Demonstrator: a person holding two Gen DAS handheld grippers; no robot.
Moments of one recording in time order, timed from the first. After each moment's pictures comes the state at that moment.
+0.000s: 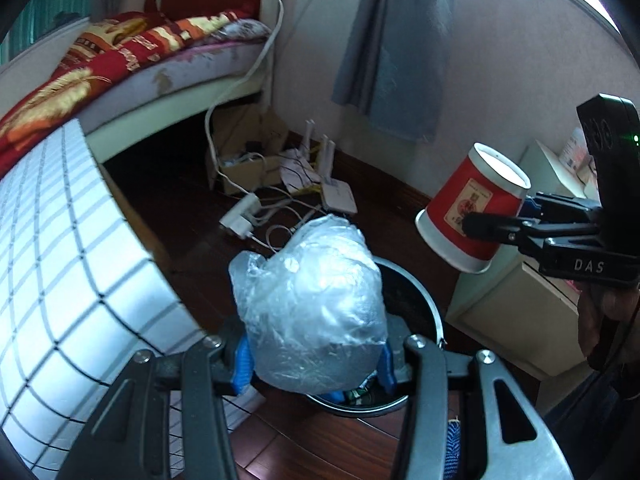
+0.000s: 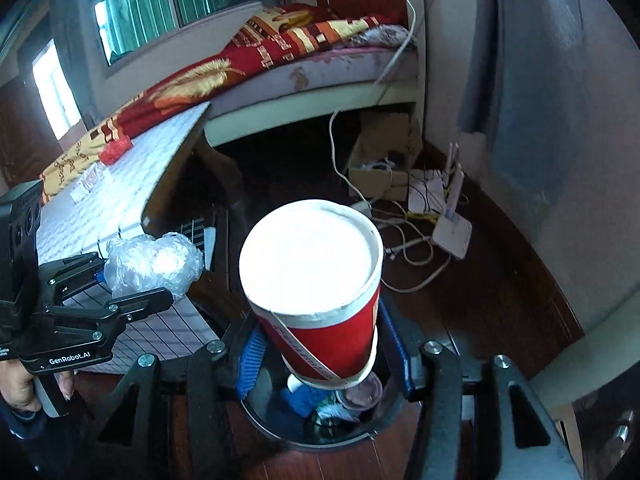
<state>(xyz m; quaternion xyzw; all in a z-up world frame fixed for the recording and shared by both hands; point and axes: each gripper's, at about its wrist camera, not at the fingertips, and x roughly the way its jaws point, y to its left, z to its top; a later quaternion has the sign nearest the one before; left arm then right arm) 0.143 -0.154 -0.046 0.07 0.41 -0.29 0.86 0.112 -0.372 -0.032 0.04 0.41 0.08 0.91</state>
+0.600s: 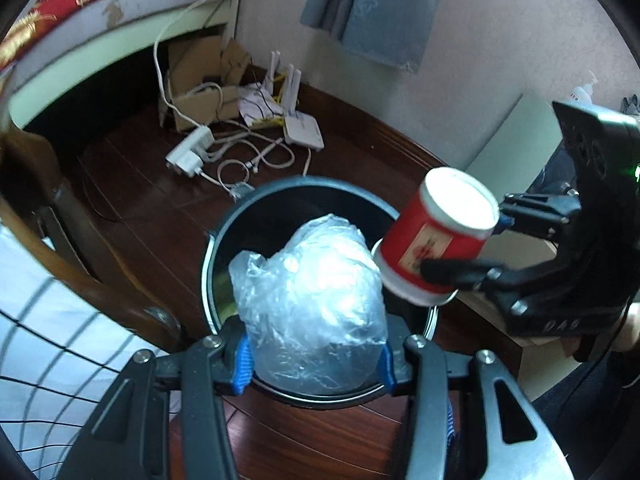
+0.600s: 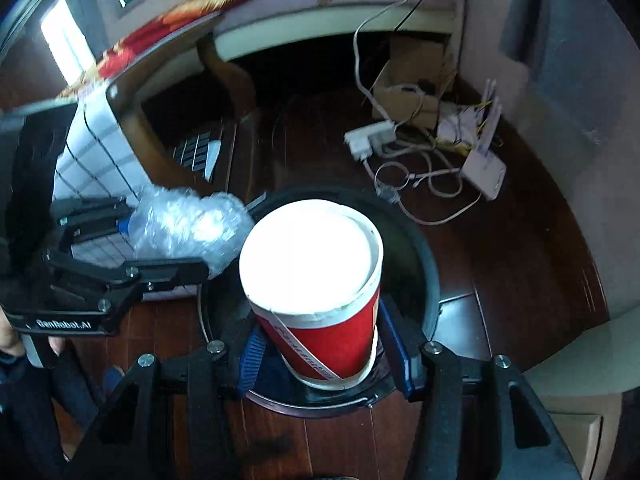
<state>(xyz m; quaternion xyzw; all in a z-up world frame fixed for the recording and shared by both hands) 0.154 -0.194 -0.123 0.06 0.50 -0.34 0.80 0.122 -0.367 -0.138 0.00 0.50 0.14 0.85</state>
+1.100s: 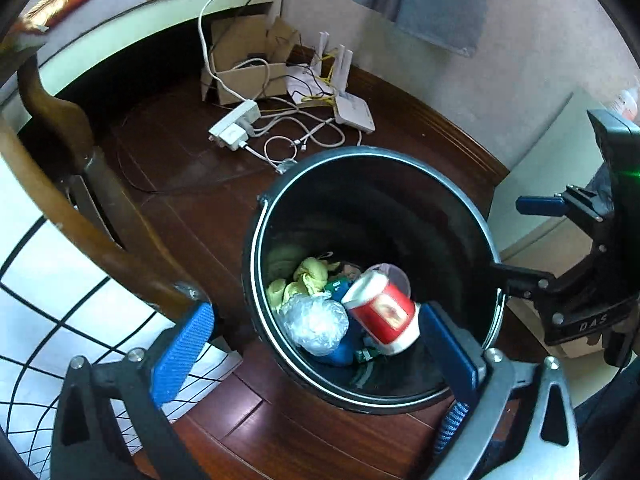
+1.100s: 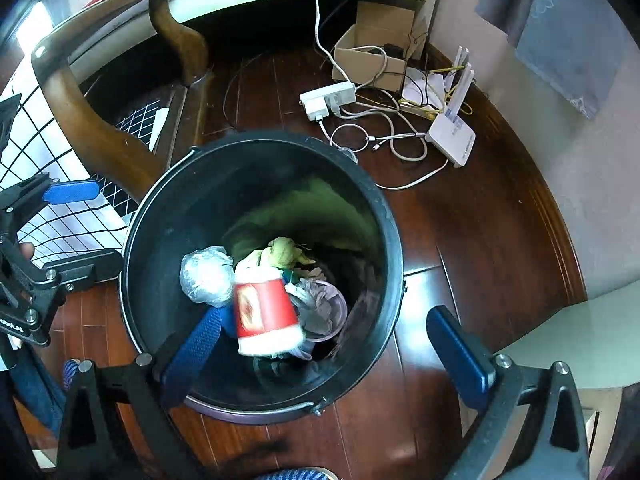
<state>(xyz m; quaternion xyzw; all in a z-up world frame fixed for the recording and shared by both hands) 0.161 -0.178 -0.158 0.08 0.51 -0.26 0.81 0.135 -0.381 -0.179 -0.03 0.55 0.07 0.83</state>
